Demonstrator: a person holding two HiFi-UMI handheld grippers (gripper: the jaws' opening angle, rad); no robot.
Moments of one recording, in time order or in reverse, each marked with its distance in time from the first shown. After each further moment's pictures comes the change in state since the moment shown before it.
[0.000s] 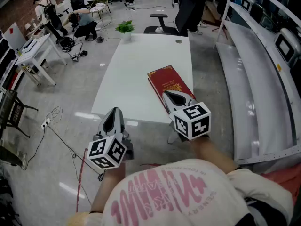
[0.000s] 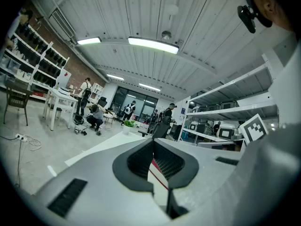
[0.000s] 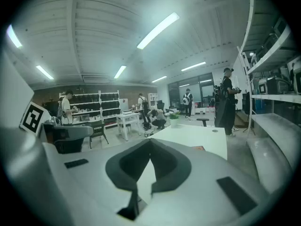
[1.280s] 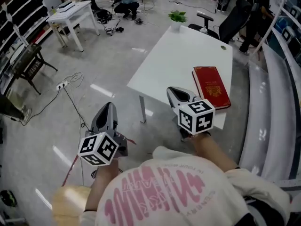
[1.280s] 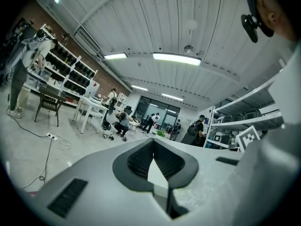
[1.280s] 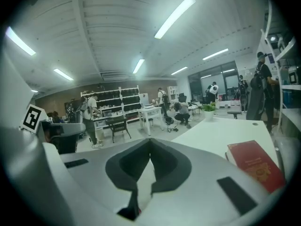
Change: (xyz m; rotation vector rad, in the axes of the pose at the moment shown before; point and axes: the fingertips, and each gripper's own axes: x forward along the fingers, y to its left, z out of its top) left arm -0.153 0.159 0.037 -0.087 -0.119 0.260; right arm 0.086 0.174 -0.013 -0.035 0.070 0.250
